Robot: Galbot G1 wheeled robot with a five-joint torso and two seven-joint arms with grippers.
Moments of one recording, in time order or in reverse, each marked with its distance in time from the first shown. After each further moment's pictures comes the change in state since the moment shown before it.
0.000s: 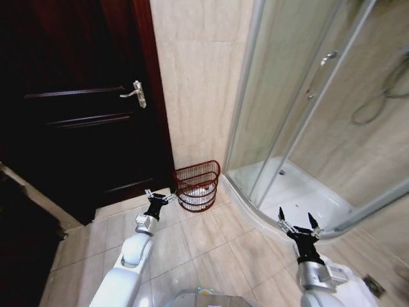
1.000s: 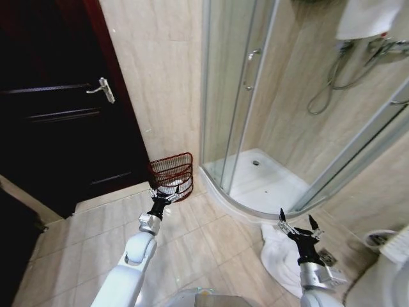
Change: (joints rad) left arm -0.009 0.003 0.015 0.027 -0.008 -0.019 0.004; right arm 0.014 0.012 0.005 -0.033 -0.002 0.013 -0.015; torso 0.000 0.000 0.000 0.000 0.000
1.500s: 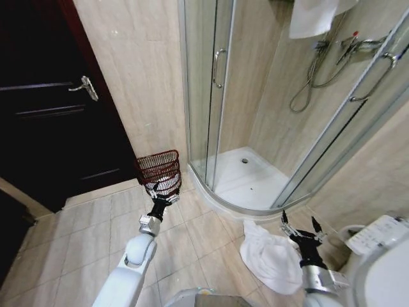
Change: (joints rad) left arm 0.021 -0.002 -0.007 -0.021 0.025 -0.003 0.001; right arm -0.026 0.007 0.007 -0.002 0.000 0.043 0.013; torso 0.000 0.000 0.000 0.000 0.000
